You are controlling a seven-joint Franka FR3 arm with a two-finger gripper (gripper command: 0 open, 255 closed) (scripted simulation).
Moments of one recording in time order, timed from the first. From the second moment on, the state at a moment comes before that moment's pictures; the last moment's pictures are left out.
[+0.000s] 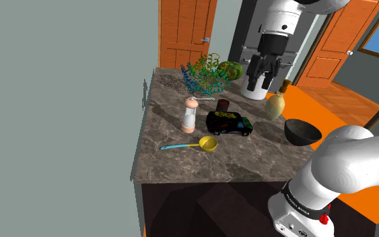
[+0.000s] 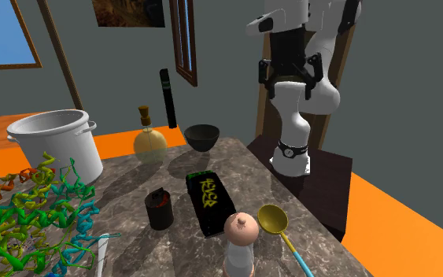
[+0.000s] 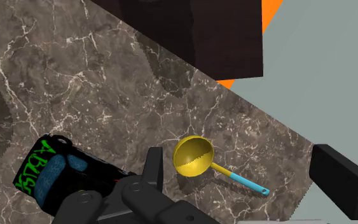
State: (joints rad) arm -0.02 -0.77 -0.04 -2.40 0.12 1.50 0.01
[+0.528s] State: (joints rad) arm -0.04 -0.62 -0.09 -2.42 0.07 1.68 -0.06
